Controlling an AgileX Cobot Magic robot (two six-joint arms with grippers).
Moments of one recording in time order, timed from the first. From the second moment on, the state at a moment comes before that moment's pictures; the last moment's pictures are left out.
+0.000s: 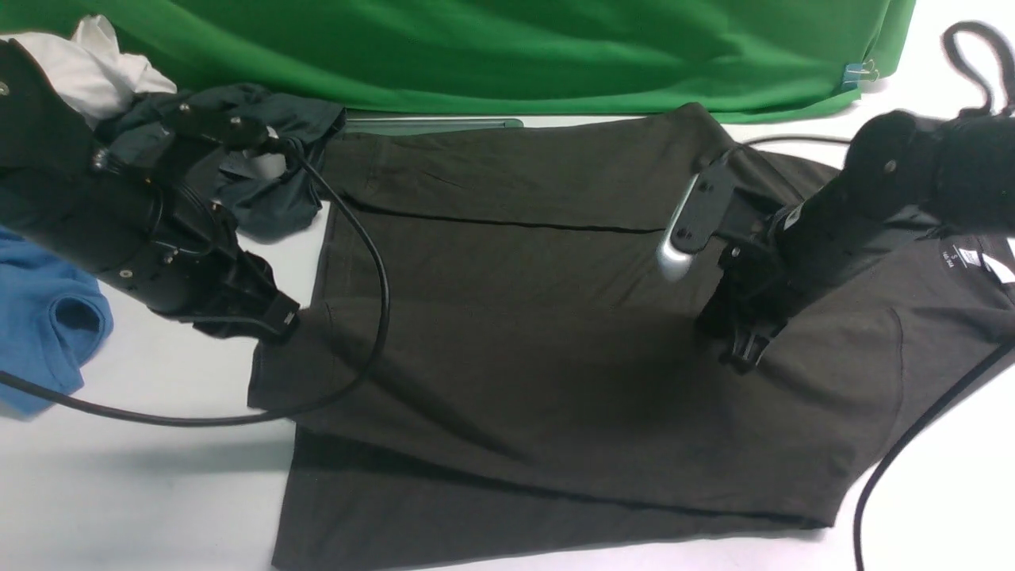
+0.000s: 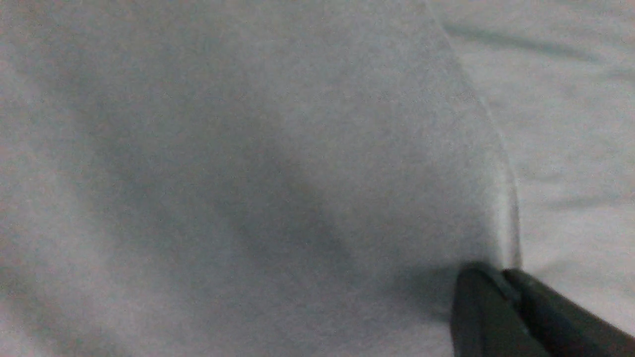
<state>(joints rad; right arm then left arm) 0.30 1.85 -1.20 0.29 0.65 -0.98 -0.05 1.49 -1.08 -0.36 0.93 0.63</state>
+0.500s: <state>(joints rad) 0.24 1.86 -1.20 0.29 0.56 -0.88 -0.05 1.65 -1.21 -0.34 0.79 0.63</state>
